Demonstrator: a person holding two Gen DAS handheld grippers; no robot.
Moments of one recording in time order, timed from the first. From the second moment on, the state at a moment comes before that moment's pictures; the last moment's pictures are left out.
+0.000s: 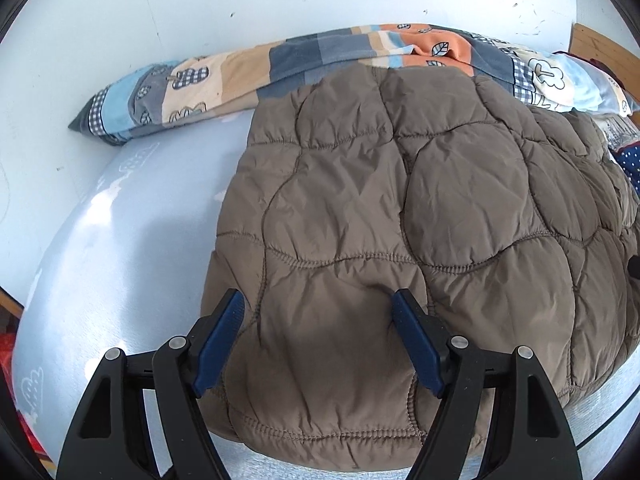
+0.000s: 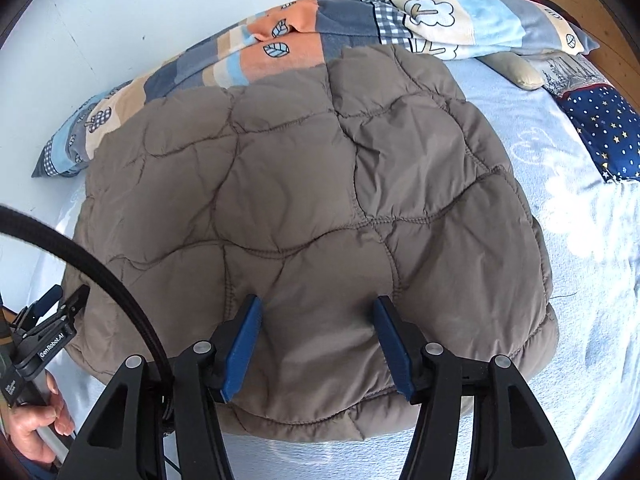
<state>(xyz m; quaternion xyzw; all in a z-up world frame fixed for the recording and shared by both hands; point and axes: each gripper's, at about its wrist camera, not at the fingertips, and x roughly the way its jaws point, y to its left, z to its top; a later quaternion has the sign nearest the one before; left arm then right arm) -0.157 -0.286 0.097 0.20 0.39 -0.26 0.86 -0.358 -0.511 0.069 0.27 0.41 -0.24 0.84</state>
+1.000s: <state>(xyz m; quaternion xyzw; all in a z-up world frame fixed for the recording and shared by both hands) -0.155 -0.282 0.104 0.24 0.34 -0.25 0.87 -0.417 -0.545 0.089 0.31 0.36 -0.28 0.84</state>
